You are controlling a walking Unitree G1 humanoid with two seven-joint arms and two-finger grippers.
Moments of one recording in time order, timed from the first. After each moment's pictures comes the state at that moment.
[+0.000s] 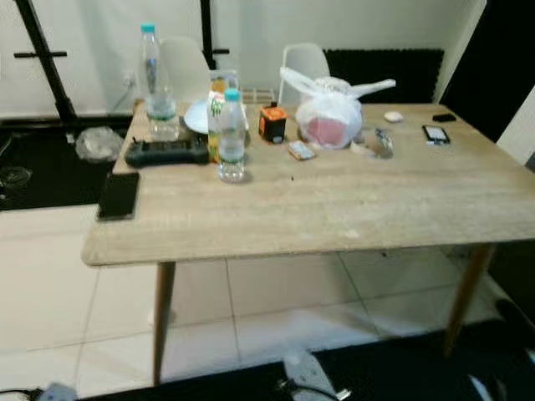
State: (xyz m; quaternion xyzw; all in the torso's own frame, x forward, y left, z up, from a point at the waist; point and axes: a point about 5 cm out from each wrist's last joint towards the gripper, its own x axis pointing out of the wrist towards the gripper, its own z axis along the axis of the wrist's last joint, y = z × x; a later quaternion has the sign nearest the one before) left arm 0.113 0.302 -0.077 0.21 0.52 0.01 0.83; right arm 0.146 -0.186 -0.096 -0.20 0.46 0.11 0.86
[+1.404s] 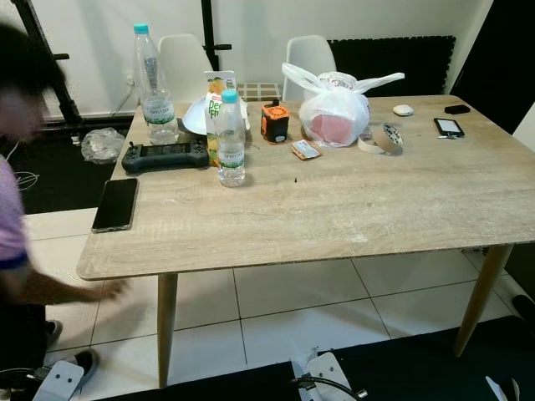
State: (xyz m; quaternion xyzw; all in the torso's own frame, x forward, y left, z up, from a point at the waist) left arm 0.126 0.301 -0.073 0.22 0.49 0.04 0.84; right arm 0.144 -0.198 -0.096 -0.20 0.46 0.08 0.86
